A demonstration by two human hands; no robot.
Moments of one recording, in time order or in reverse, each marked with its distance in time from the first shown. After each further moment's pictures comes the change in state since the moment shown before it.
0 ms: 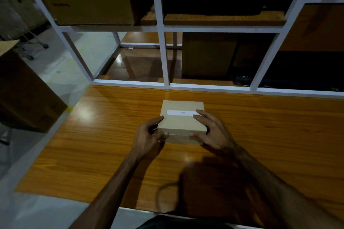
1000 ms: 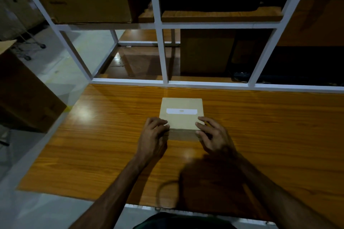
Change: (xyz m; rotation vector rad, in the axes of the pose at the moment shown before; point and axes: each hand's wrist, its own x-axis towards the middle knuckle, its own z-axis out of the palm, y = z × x) left_hand -0.010 -0.010 0.016 0.593 0.097 0.484; right_hand -0.033 0.010 0.023 0.021 0.206 -0.166
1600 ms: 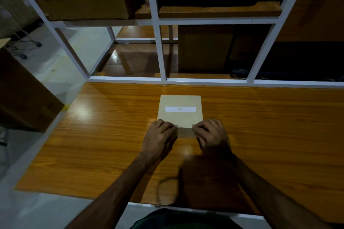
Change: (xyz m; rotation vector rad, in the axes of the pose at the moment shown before) left_hand 0.000 0.018 0.015 0.237 -0.080 0.190; right_hand -0.005 -0.008 0.009 -0.373 0.140 -0.271
